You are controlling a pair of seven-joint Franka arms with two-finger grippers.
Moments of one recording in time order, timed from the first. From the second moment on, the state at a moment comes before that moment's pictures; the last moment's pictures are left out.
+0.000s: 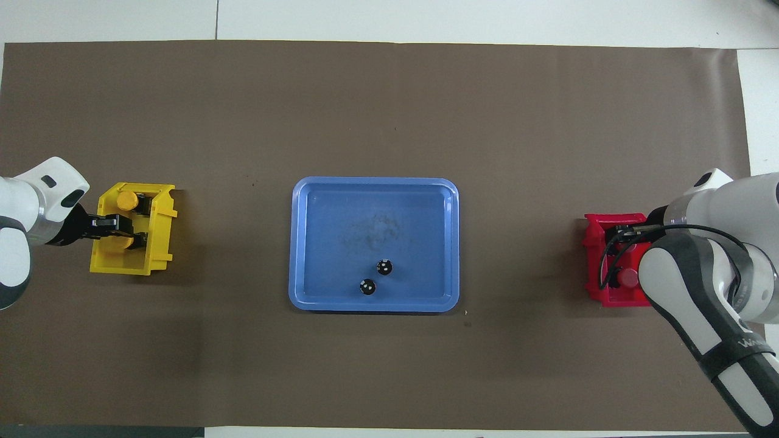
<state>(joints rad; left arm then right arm) 0.08 -0.02 -0.02 -2.23 0.00 2.17 0.10 -0.16 -0.01 0.05 -2.31 0.05 2.26 -0.16</state>
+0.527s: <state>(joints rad) 0.08 -0.02 -0.02 -2.25 0.00 2.19 0.10 -0.15 -0.02 0.05 -2.29 0.05 2.21 -0.17</state>
